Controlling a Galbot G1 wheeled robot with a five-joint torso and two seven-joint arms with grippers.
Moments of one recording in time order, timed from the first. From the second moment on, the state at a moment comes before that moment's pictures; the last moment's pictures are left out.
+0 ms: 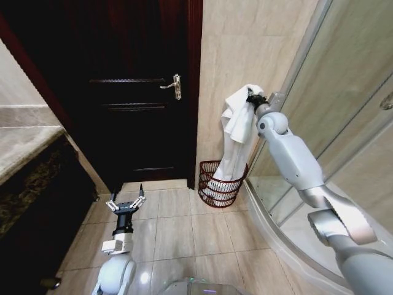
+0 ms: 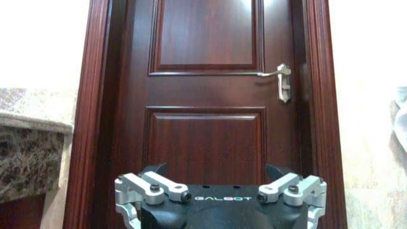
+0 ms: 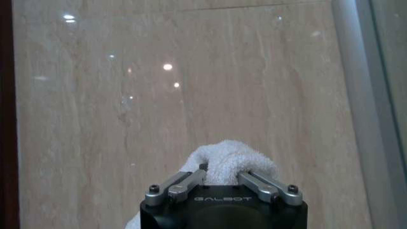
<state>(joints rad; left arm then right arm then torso) 1.69 -1.41 -0.61 -2.05 -0.14 -0.41 -0.19 -0.11 1.08 0.02 1.30 0.83 -0.20 0.27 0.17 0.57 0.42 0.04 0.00</state>
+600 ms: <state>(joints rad) 1.69 -1.42 -0.61 -2.04 -0.13 -0.42 -0.18 -0.18 1.08 0.03 1.33 0.81 -0.19 0.27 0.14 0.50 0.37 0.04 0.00</state>
